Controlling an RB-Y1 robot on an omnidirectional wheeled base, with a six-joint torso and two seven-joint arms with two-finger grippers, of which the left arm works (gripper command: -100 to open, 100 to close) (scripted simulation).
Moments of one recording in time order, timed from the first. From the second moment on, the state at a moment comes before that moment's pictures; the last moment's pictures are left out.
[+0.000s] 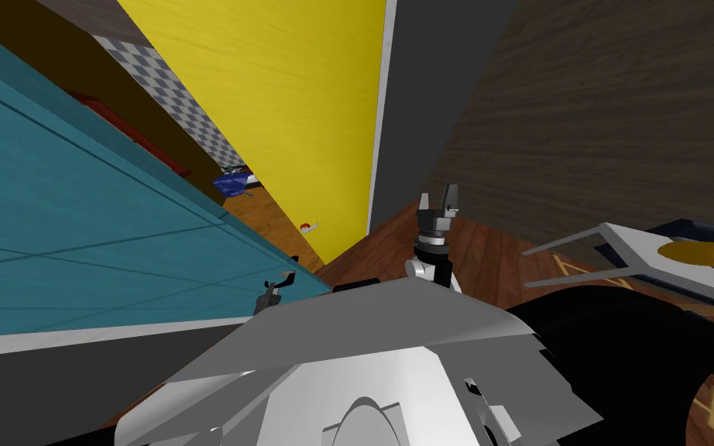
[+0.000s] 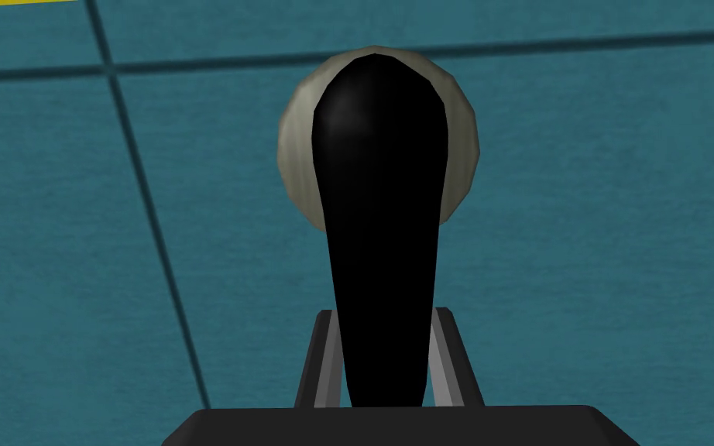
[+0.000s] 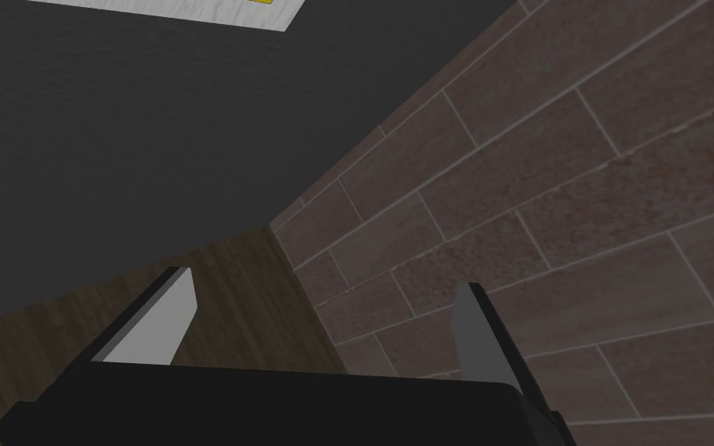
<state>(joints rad) 0.36 0.43 0.01 -0.79 0.12 -1.11 0.37</state>
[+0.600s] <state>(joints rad) 0.36 0.45 0.00 -0.75 0.11 -1.15 0.38</state>
